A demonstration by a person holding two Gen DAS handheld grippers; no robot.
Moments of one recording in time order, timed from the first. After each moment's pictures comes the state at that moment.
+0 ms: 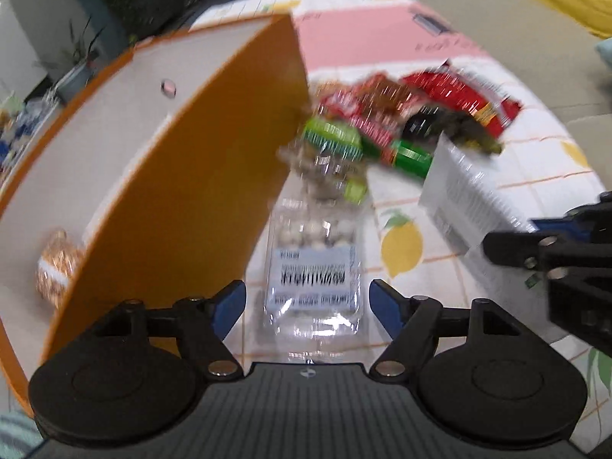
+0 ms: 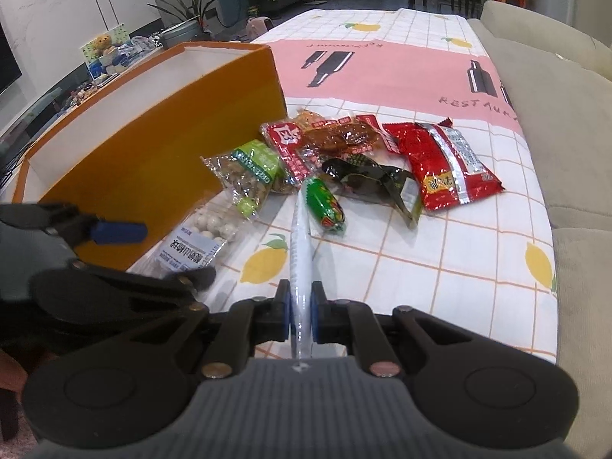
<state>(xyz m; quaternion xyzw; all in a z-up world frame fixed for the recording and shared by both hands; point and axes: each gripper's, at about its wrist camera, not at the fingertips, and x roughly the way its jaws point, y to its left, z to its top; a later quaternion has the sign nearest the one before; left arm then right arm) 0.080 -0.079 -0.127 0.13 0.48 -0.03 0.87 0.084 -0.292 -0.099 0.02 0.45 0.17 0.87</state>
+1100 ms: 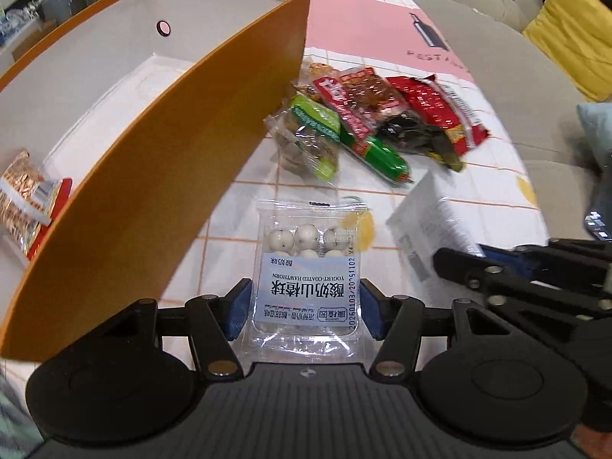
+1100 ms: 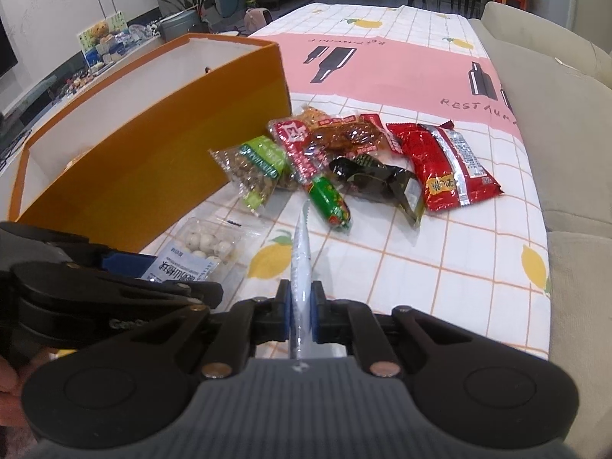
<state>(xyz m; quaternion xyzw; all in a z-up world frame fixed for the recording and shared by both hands) 0.075 -0.052 -0.105 -0.01 0.54 -0.09 0.84 0.078 -0.280 -0.088 0.00 0.47 0.16 0.87</state>
